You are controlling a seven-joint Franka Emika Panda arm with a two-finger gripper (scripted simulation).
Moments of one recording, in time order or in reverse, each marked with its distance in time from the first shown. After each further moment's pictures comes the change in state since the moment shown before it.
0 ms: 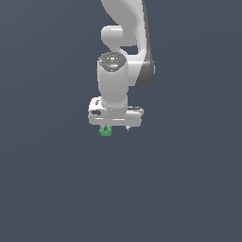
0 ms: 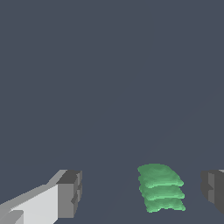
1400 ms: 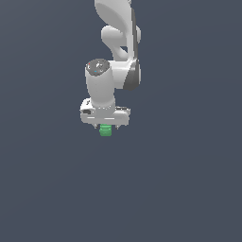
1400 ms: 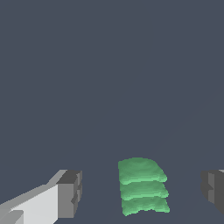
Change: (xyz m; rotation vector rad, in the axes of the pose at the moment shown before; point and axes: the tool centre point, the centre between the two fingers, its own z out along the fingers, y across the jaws) arm -0.029 0.045 0.033 0.006 0.020 0.014
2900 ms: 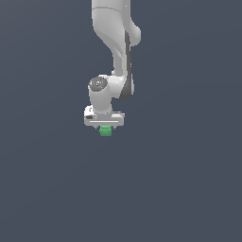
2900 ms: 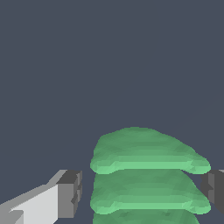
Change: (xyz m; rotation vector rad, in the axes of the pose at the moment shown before) arm -0.062 0.024 0.090 -0.002 -0.035 -0.069
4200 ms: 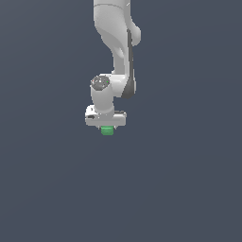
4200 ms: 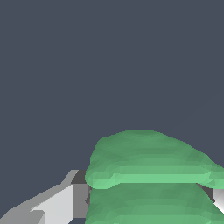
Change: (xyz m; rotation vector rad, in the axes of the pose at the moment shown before) arm 0.006 -0.010 -0.009 0.000 0.000 0.000
